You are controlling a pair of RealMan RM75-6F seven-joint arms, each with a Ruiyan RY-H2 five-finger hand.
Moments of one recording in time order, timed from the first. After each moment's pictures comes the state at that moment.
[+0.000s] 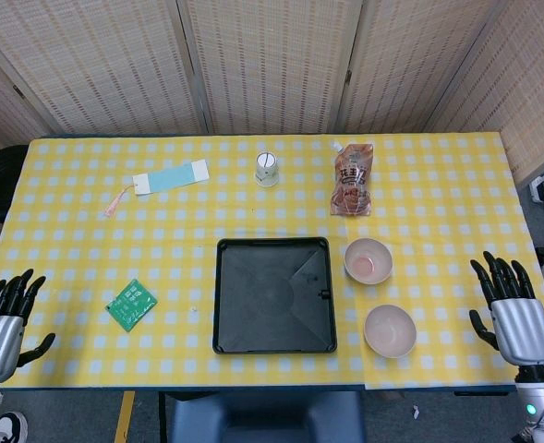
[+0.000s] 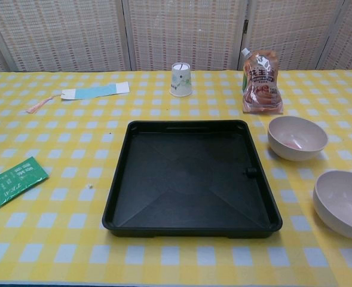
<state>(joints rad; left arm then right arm) -0.09 -1.14 -0.03 -1.61 1.52 1.50 0.14 0.08 -1.16 0.06 -1.59 -1.53 1.50 -0.18</state>
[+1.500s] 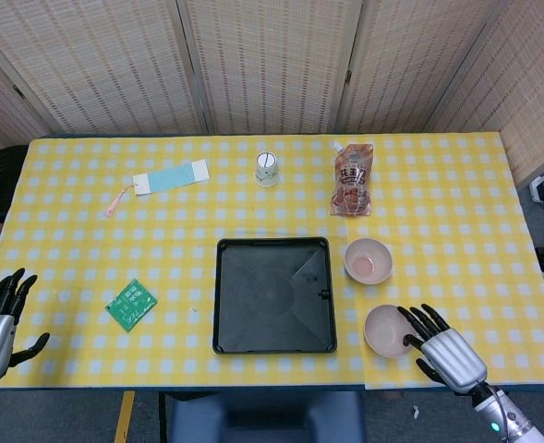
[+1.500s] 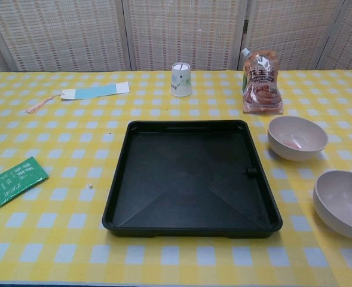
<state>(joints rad) -0.09 -1.10 -0.04 -1.65 1.49 1.49 0.09 0.19 -1.28 -0.15 -1.33 -1.83 1.31 -0.02</state>
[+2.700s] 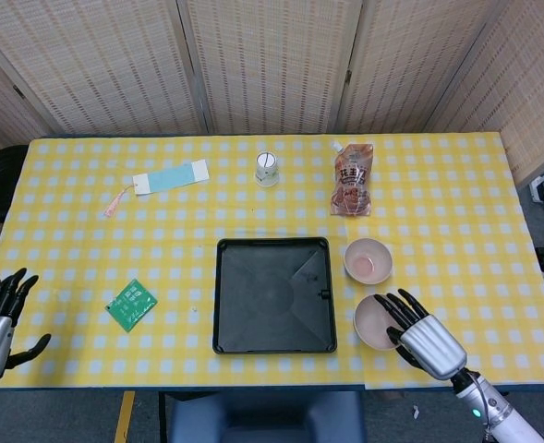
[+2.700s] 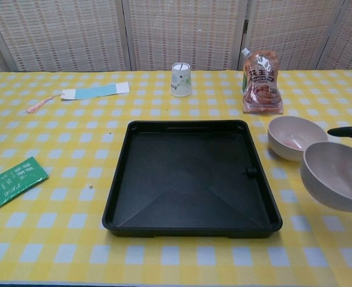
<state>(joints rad) -0.09 -1.08 -0.02 -1.63 1.55 1.50 0.00 0.27 -1.30 -0.13 -1.36 -1.88 1.39 -0.09</state>
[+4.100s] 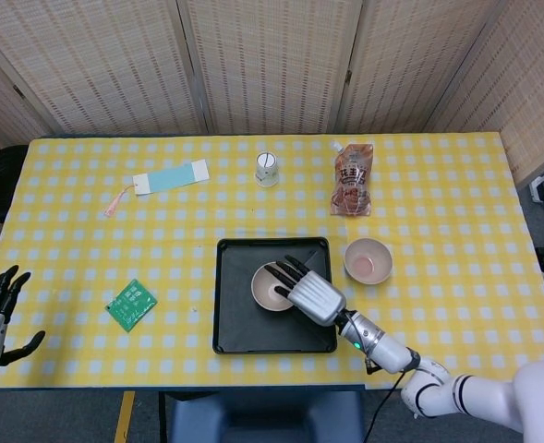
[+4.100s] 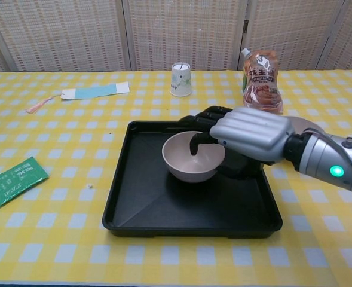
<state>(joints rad) -0.09 -1.07 -0.04 -1.62 1.52 1.50 -0.02 0.71 -1.63 0.07 -1.31 -1.67 0.95 -0.28</state>
